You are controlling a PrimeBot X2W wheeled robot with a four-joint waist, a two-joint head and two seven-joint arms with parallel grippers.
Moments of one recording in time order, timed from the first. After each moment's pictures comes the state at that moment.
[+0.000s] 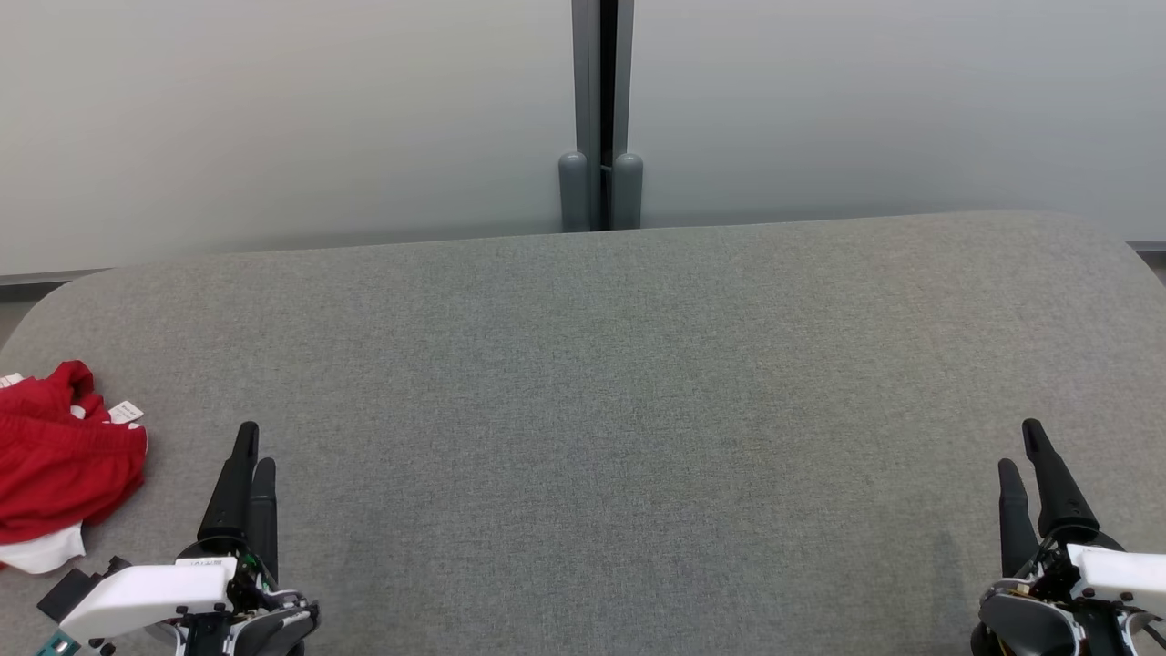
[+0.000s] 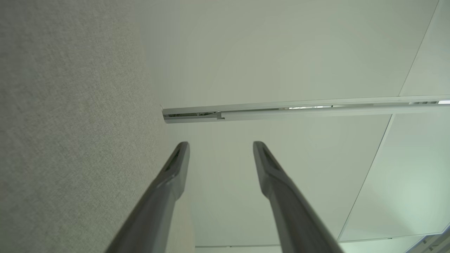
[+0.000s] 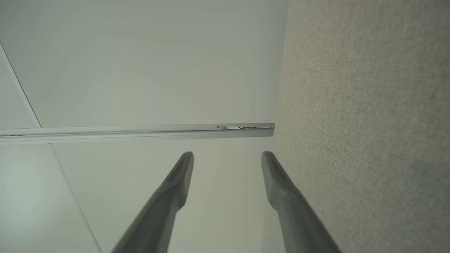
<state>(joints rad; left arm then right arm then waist) -0.07 0.04 0.10 0.27 -1.61 -0.13 0.11 -0.08 -0.04 -0.11 0.27 1.61 0.13 0.11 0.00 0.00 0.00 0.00</state>
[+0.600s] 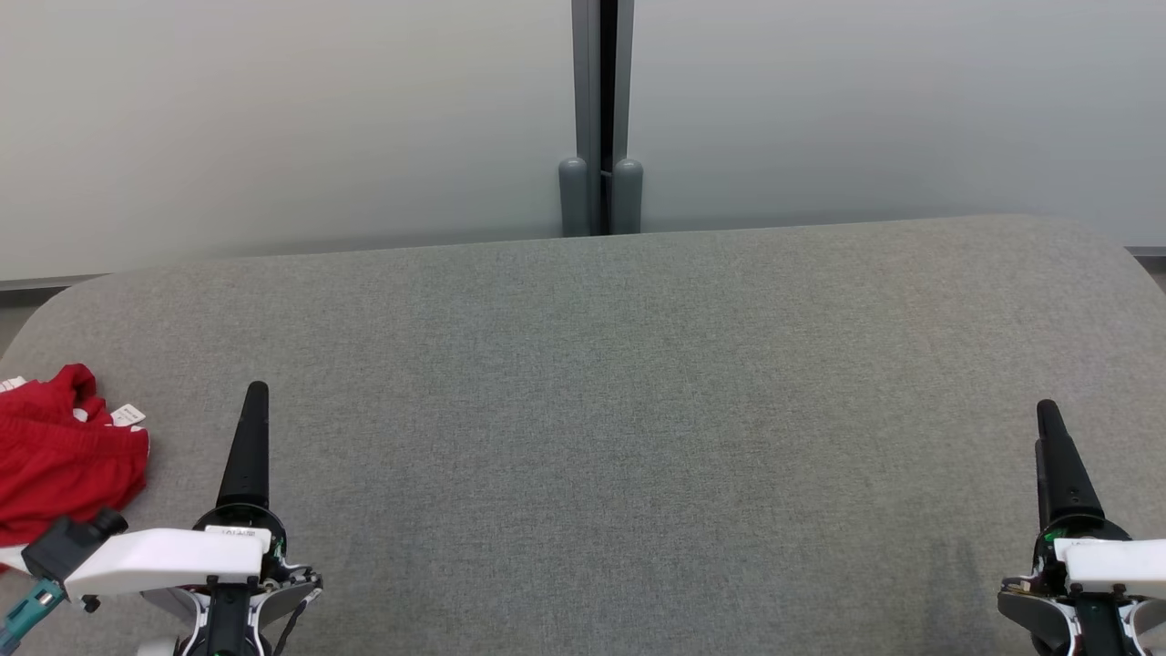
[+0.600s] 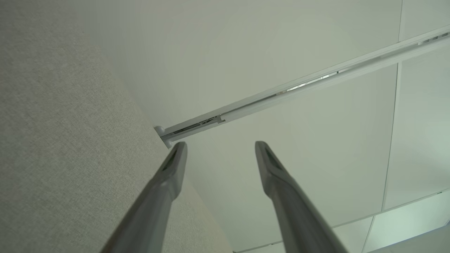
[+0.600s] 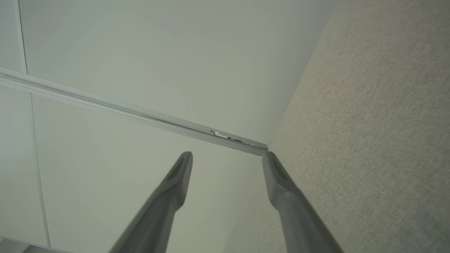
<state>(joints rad) -0.11 0.05 0.06 0.22 -1.35 -0.13 0.02 -0.06 -0.08 -0.09 0.20 1.36 0.13 0.02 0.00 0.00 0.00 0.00</state>
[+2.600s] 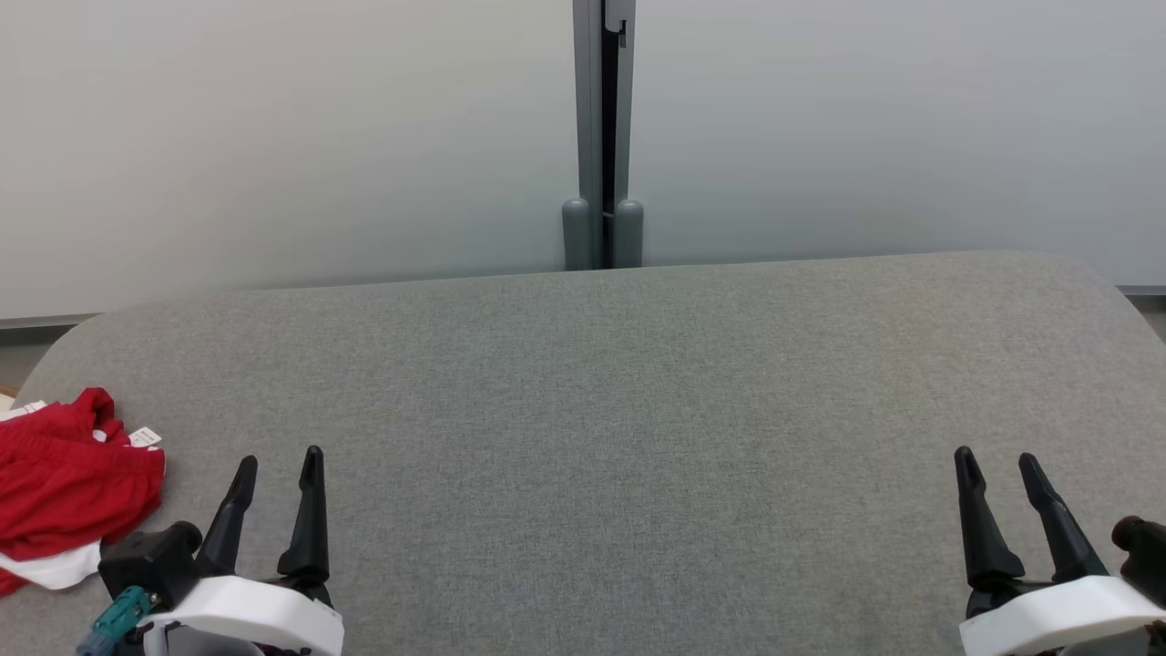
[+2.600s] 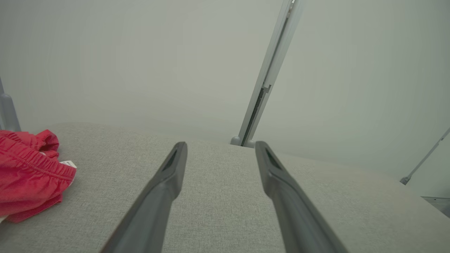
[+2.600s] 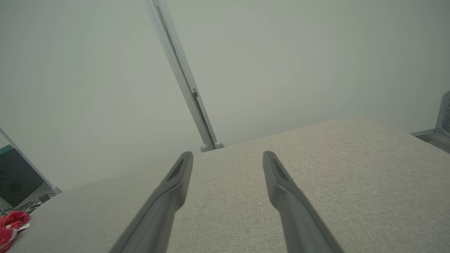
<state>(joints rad) -0.04 0.11 -0.02 0.26 -0.43 -0.09 -0.17 0.05 -0.12 0.00 0.09 0.43 0.13 -0.04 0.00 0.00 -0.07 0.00</state>
